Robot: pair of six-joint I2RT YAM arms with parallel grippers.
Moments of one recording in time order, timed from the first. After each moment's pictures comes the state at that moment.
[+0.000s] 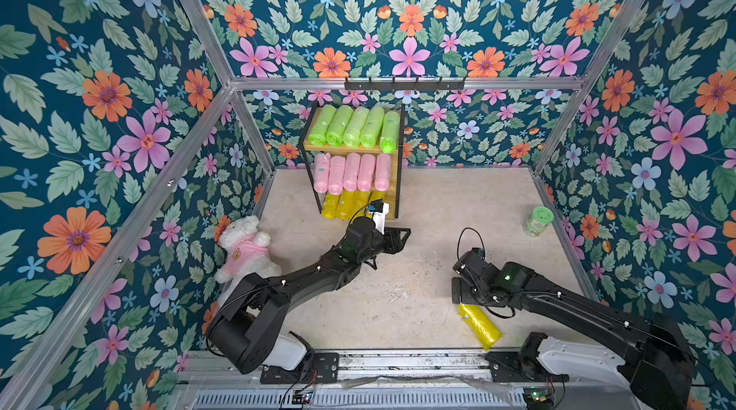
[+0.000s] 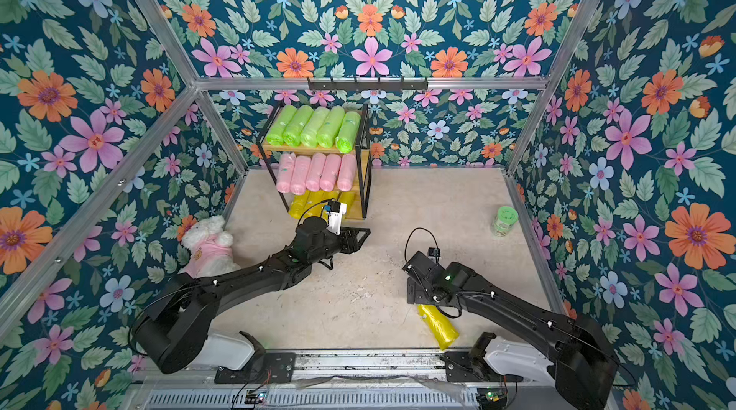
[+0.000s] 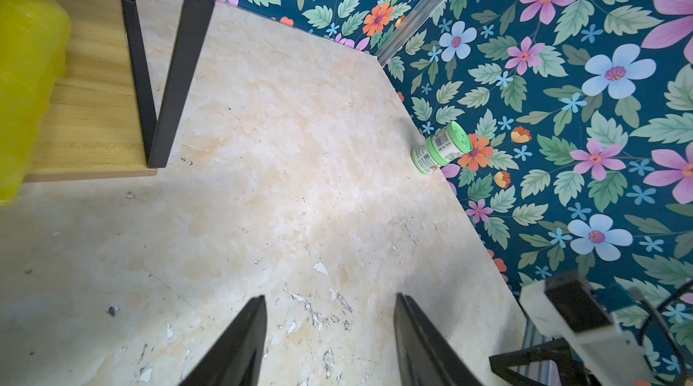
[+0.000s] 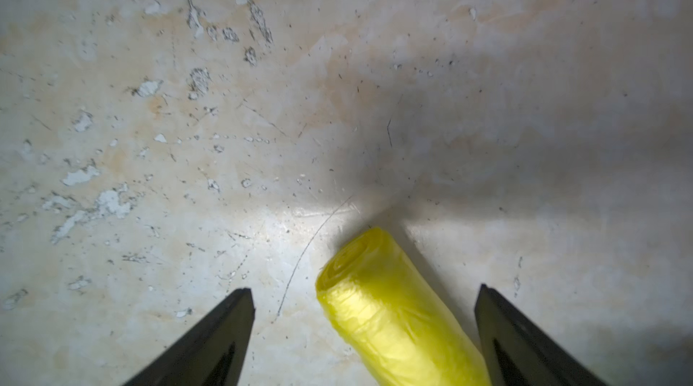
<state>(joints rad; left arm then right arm) -0.68 1.43 0.69 0.38 0.21 -0.60 0.89 1.14 0.73 -0.91 0.18 0.88</state>
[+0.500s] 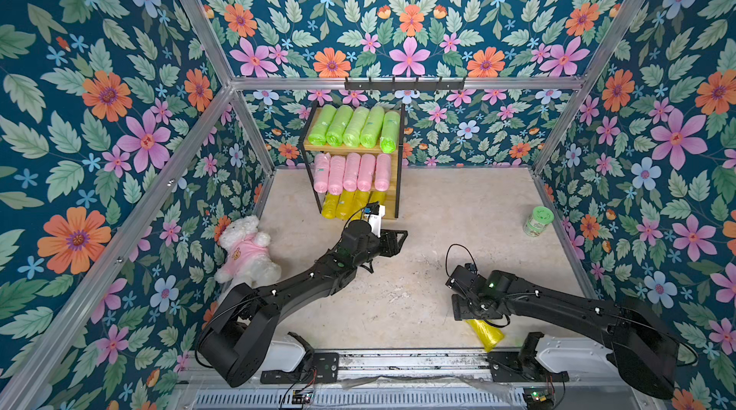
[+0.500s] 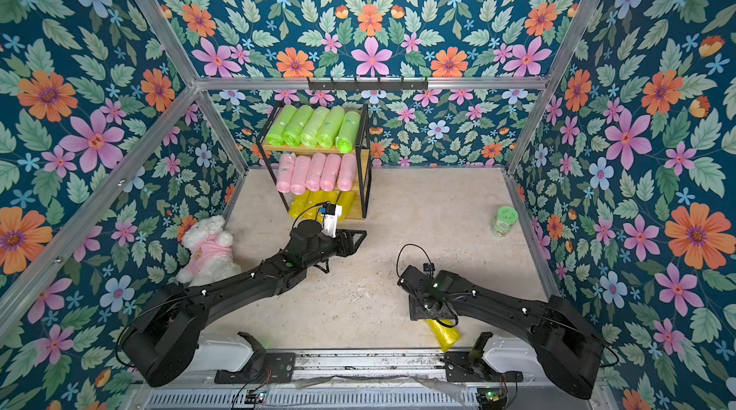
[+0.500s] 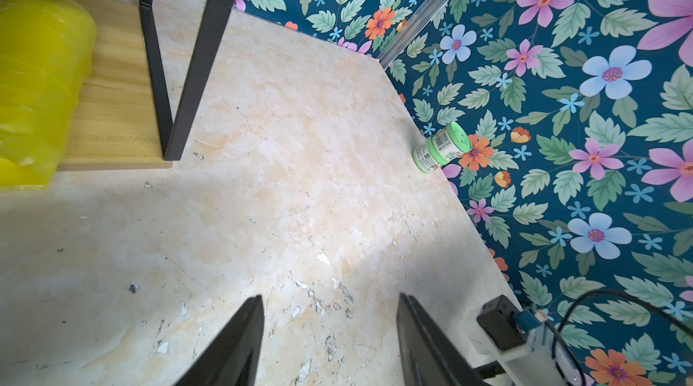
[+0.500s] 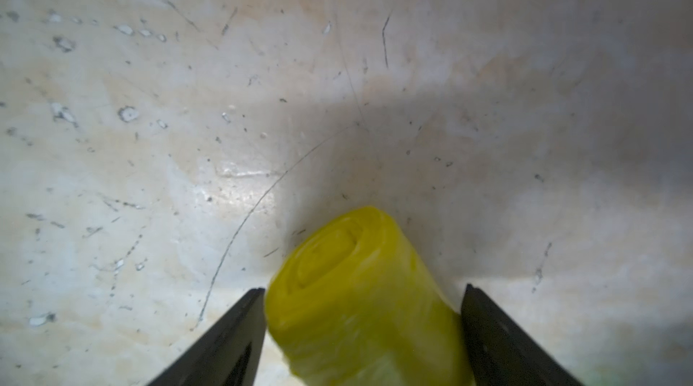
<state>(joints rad) -0.68 1.36 0.66 0.36 0.20 -0.60 0.95 1.25 0.63 -0.86 0.14 0.87</state>
